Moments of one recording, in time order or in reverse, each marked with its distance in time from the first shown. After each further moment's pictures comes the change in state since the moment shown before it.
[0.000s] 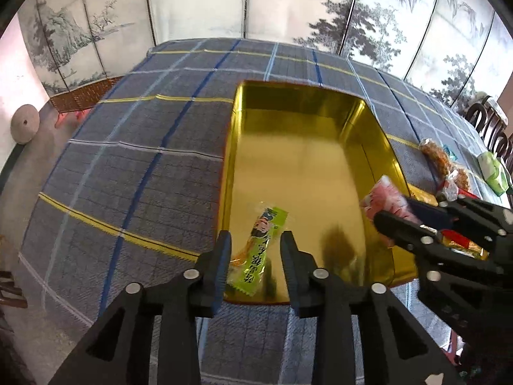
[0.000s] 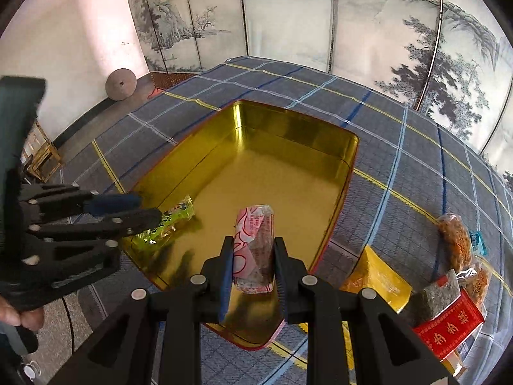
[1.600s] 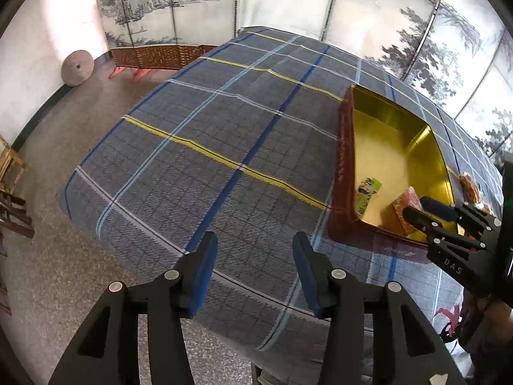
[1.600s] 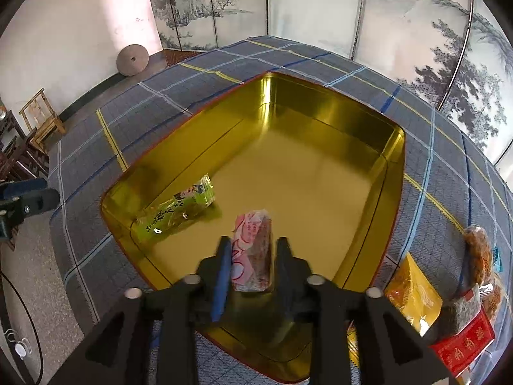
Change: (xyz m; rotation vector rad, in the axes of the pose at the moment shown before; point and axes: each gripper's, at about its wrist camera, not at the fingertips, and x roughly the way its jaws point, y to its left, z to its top) left arm -0.048 0.086 -0.057 -0.257 0.014 0.133; right arm 0.030 0.022 -0.002 -0.073 0.060 0.011
